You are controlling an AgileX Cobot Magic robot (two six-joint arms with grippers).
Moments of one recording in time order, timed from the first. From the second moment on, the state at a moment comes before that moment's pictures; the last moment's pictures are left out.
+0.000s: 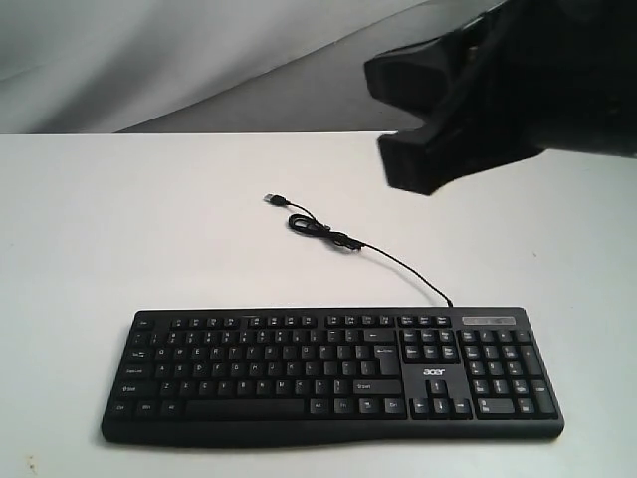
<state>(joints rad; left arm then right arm) 0.15 0.00 0.00 0.07 0.29 -0.12 0.75 1.06 -0.95 0.07 0.30 -0.13</state>
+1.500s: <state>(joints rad) 0.15 0.00 0.00 0.07 0.29 -0.12 -0.06 0.10 0.00 0.08 0.10 -0.03</state>
